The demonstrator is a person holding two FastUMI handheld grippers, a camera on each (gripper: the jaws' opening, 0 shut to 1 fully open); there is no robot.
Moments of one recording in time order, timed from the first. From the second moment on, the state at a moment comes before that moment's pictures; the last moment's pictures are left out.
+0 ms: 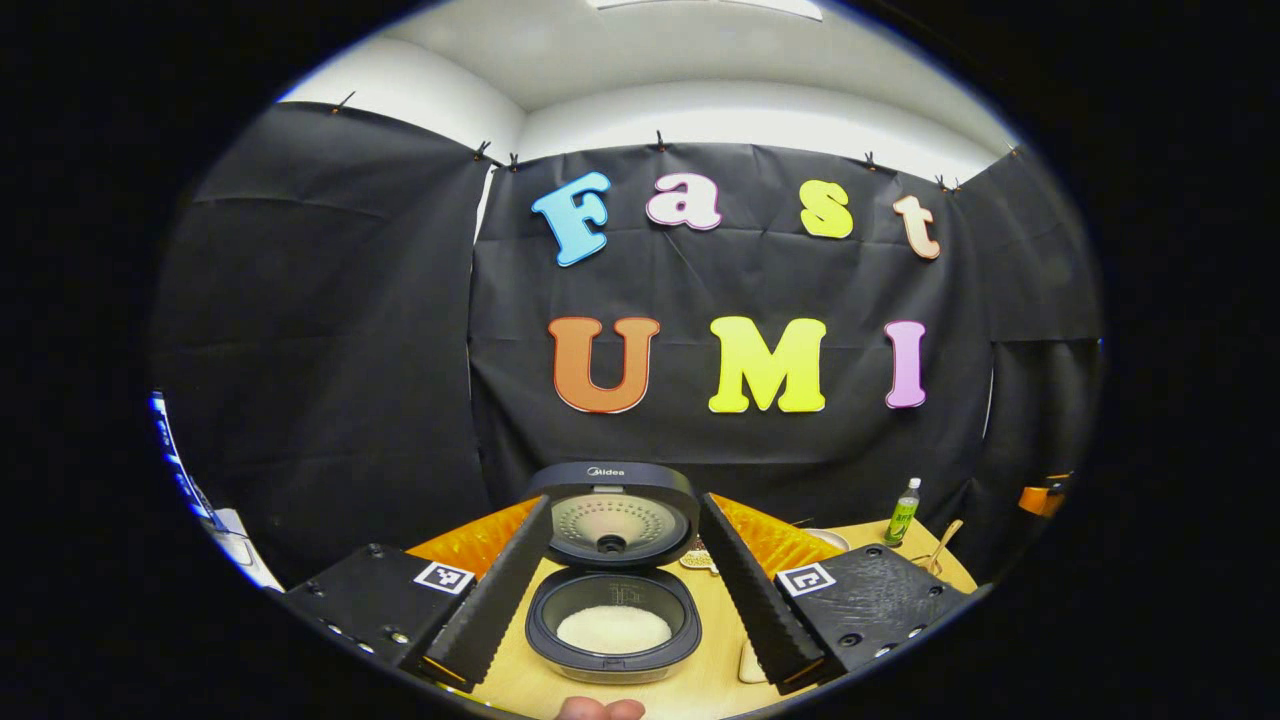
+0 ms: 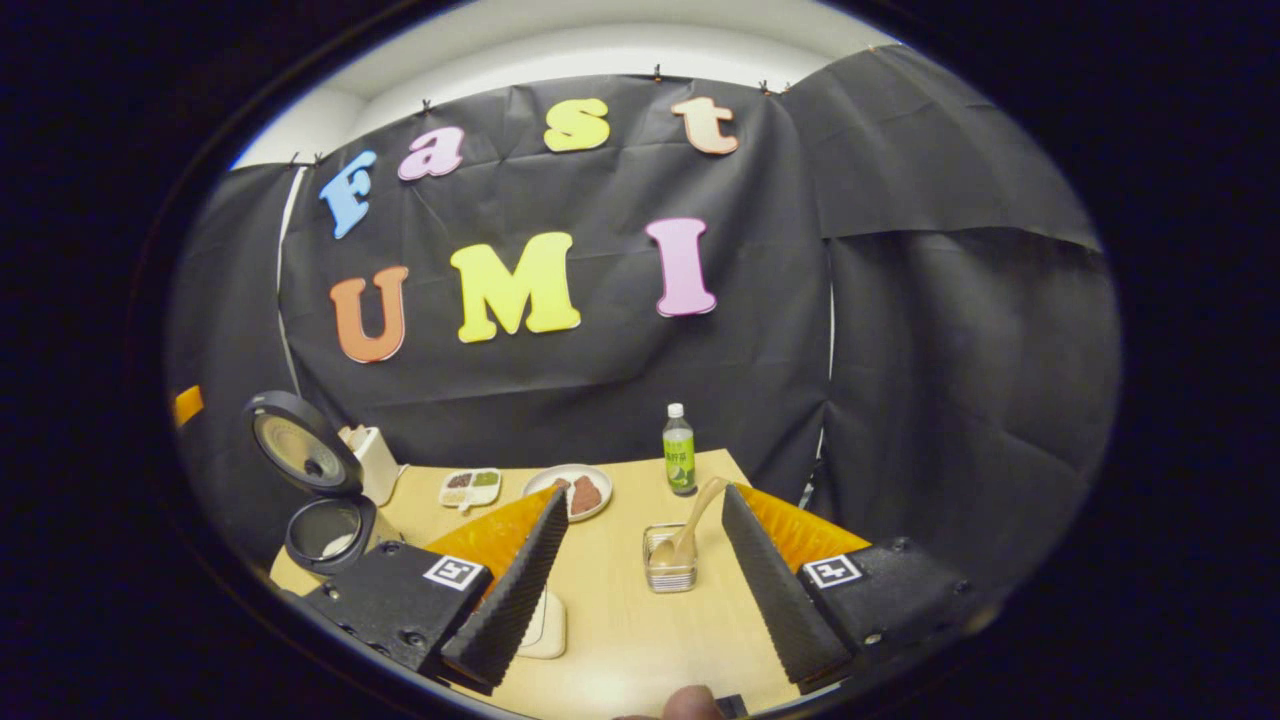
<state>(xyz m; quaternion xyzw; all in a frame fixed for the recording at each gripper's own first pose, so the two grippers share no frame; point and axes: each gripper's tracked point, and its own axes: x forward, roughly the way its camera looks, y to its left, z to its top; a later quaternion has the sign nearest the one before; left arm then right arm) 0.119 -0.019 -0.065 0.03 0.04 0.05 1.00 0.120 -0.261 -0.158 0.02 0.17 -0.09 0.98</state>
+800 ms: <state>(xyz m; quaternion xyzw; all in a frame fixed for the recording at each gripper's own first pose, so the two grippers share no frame) 0.144 -0.064 -0.100 0.01 0.10 0.08 0.99 0.263 -0.356 -0.349 0.07 0.31 -0.05 0.95</state>
